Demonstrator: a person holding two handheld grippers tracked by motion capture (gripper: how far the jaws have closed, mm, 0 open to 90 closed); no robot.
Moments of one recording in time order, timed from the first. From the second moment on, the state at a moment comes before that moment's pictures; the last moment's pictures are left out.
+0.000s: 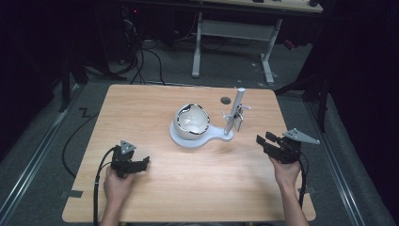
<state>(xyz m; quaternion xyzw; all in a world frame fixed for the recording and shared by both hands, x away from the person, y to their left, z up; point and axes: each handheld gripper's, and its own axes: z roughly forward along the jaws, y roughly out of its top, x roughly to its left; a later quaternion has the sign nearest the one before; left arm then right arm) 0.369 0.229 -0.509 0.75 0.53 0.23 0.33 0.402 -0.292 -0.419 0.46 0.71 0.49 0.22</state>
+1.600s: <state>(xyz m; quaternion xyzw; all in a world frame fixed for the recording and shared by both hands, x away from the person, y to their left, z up) 0.369 0.229 -0.509 0.75 0.53 0.23 0.33 0.416 -0.273 -0.465 0.48 0.74 0.42 0.22</state>
